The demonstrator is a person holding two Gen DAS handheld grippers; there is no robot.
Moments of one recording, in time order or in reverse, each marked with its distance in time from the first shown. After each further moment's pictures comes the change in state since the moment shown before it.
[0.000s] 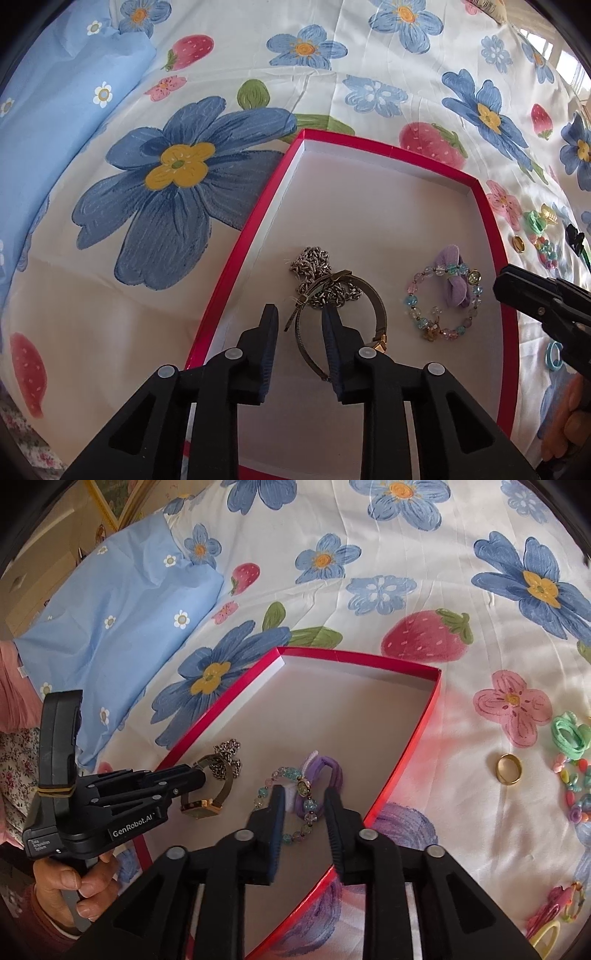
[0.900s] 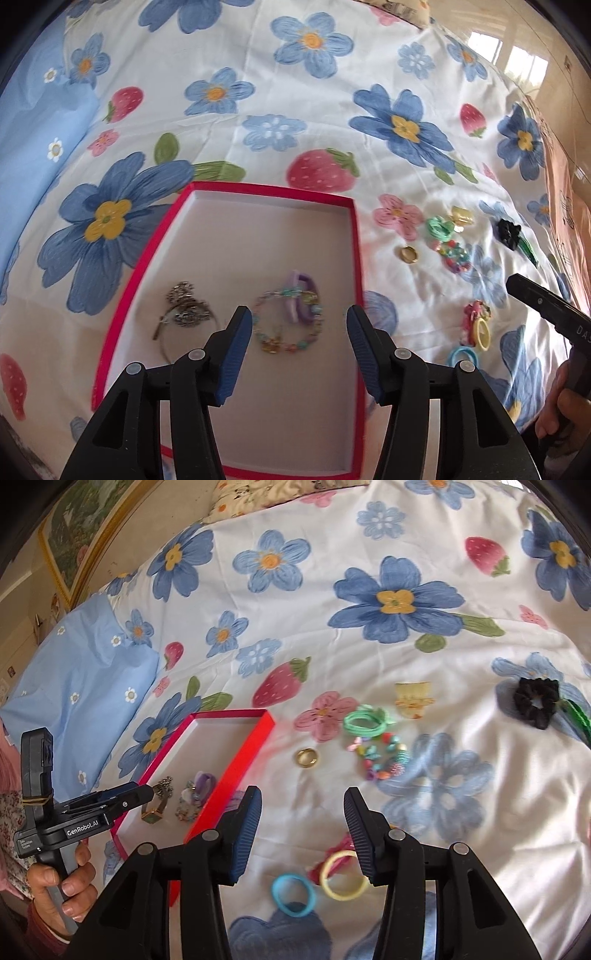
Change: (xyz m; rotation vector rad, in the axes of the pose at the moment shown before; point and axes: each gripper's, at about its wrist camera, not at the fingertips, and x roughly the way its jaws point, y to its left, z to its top) left arm -0.064 -0.080 -0.007 0.107 -0.084 -0.162; right arm -0.136 -0.099 -0.039 0.197 -0.187 -0.172
